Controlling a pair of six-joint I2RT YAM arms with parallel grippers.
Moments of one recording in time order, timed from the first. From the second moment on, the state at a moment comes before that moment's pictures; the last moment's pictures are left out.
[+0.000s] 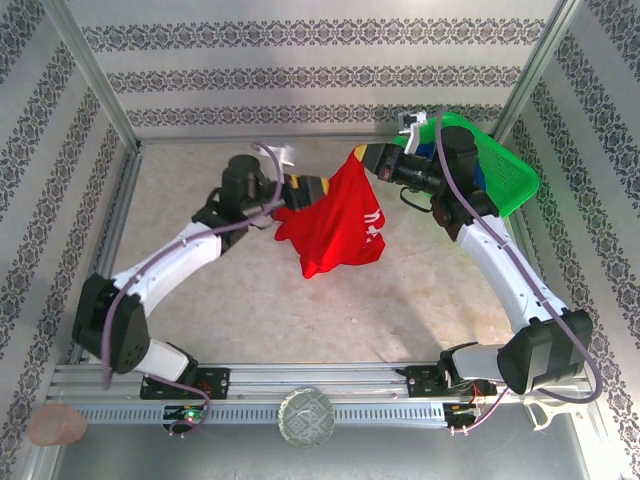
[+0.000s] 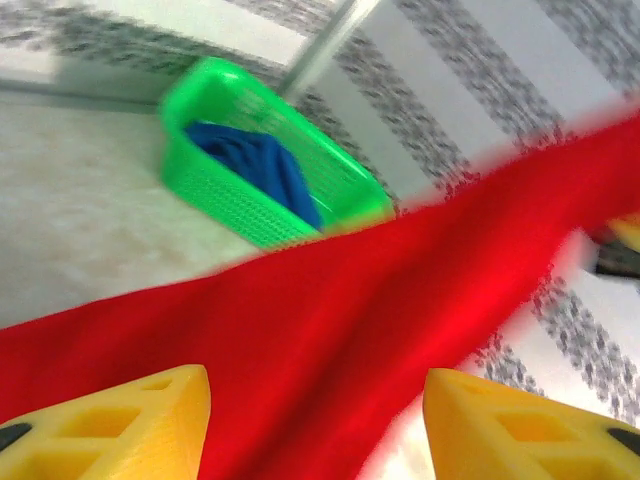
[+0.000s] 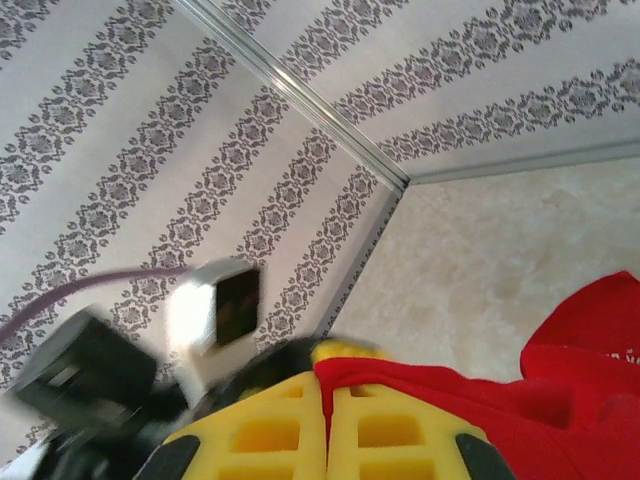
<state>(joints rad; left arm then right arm) -0.52 1.45 1.13 0.09 0.44 -0.55 0.26 1.32 1.23 -0.05 -0.73 0.77</state>
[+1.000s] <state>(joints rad) -0.65 1.64 1.27 0.00 0.17 -0.34 0.29 1.26 1.14 -0.04 -0.73 0.79</state>
